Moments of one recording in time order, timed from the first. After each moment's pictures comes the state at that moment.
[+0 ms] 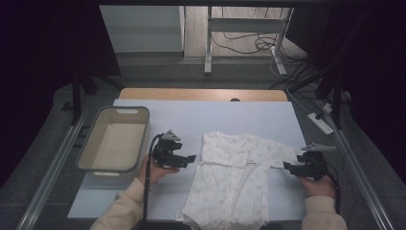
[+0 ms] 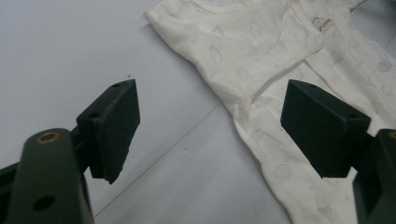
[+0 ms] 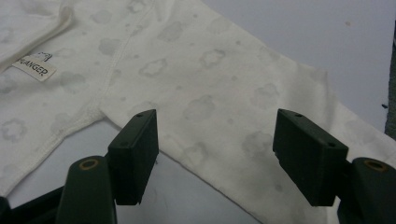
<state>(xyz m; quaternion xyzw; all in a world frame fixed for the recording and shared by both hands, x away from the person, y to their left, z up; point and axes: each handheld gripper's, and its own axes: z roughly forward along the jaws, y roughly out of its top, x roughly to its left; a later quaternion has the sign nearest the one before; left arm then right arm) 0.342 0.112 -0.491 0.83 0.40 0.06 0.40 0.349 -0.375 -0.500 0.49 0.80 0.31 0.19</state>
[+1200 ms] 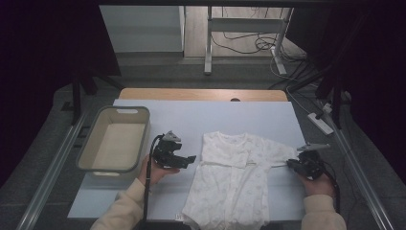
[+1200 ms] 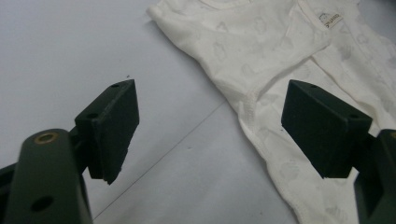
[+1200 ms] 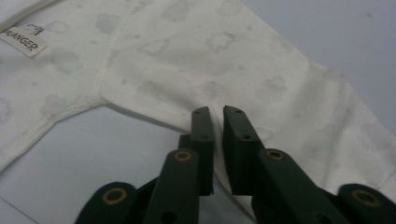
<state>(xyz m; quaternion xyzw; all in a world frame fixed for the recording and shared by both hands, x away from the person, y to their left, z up) 0.342 0.111 -0.494 0.83 0.40 0.07 0.39 0.354 -0.370 -0.503 0.47 0.82 0.27 0.18</state>
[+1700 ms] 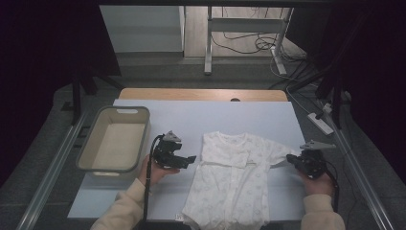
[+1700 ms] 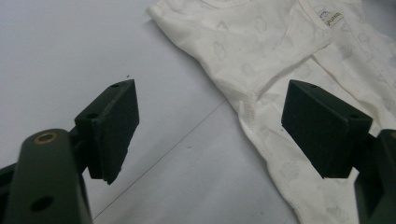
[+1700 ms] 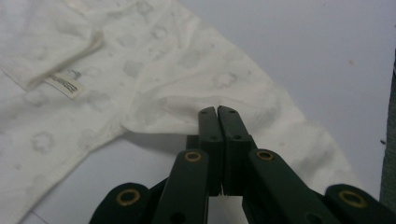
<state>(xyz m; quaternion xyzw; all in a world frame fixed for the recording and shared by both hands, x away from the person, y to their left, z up) 0.342 0.110 -0.494 0.83 0.40 0.07 0.39 0.348 -0.365 -0.487 0.45 0.80 0.33 0.20</state>
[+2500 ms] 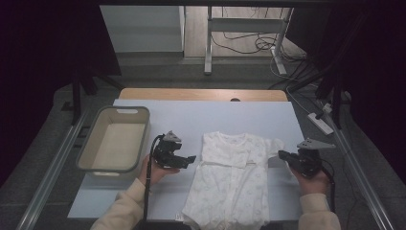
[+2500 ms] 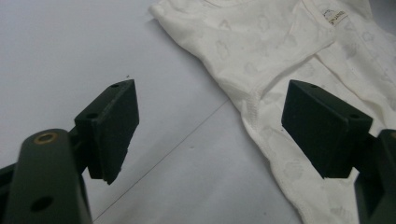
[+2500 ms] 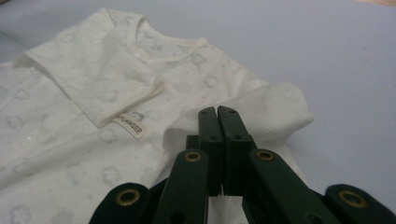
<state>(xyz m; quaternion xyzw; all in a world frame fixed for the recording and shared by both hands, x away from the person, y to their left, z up) 0.342 0.110 -0.495 0.83 0.40 0.07 0.39 0.342 -0.345 -0.473 0.41 0.80 0.41 0.19</state>
